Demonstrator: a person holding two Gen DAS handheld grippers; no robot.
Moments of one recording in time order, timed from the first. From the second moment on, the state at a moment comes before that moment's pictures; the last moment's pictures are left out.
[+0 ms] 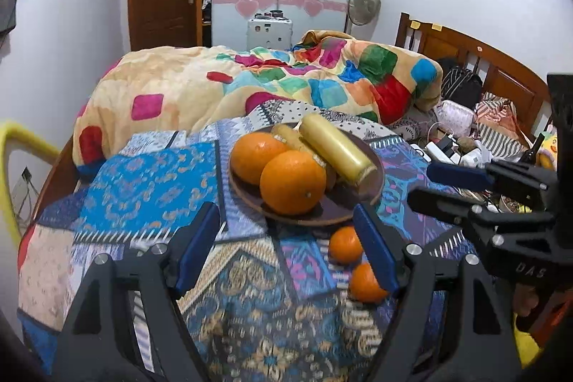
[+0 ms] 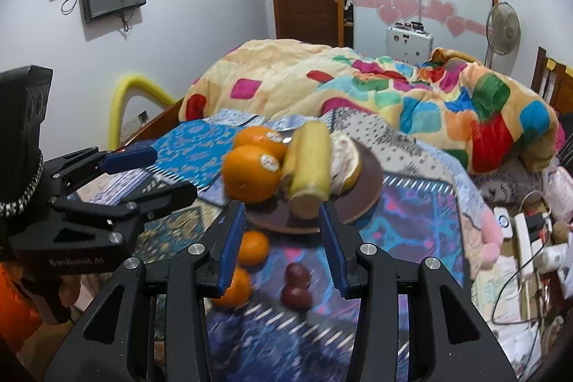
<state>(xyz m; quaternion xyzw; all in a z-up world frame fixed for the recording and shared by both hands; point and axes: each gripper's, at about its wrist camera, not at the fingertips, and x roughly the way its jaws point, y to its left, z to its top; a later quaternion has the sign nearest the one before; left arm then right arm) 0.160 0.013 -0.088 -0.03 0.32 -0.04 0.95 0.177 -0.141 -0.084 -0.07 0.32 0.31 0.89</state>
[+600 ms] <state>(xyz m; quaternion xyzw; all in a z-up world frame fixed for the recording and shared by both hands) 0.118 0.028 -0.127 -0.04 0.37 -0.03 0.93 0.160 -0.114 -0.148 -0.08 0.39 0.32 0.86</state>
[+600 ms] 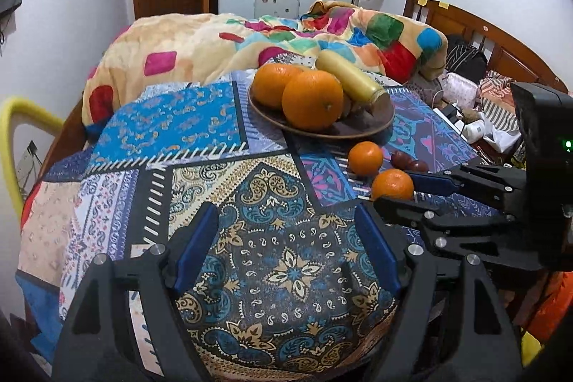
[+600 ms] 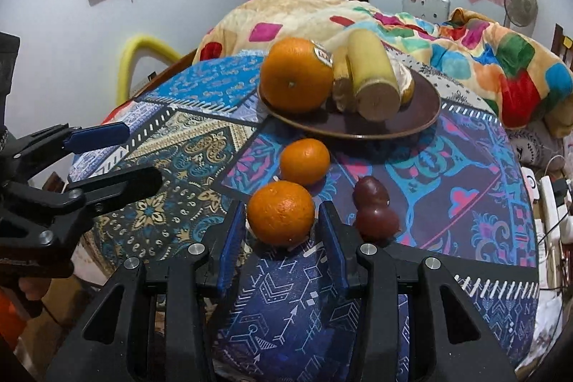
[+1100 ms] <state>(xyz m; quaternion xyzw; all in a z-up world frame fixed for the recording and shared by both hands) 0.159 -0.022 -0.133 -0.01 0.38 -0.07 0.92 0.163 -0.170 -0.113 -0.05 0.34 0.30 0.89</state>
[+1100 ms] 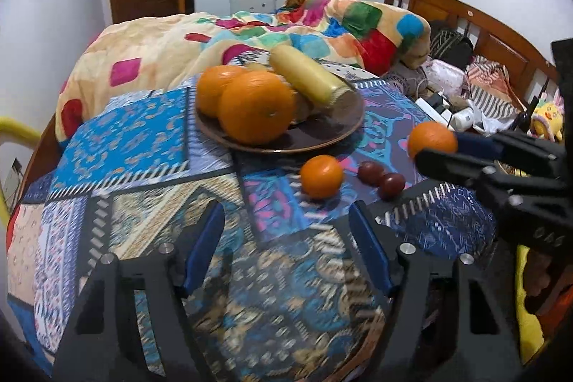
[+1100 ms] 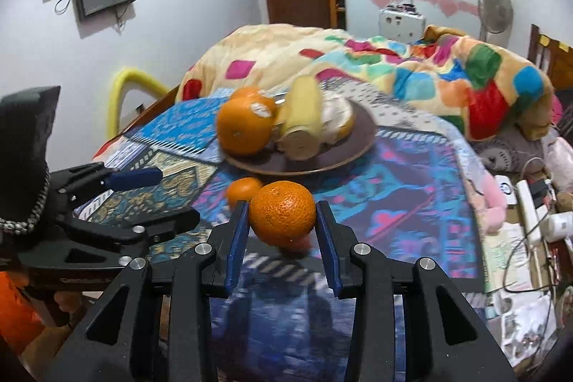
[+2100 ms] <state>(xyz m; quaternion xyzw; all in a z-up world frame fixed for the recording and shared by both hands) 0.221 -0.042 -0.122 -0.02 0.37 -0.07 0.93 0.238 -0.182 -0.115 -0.03 0.34 0.28 0.90</state>
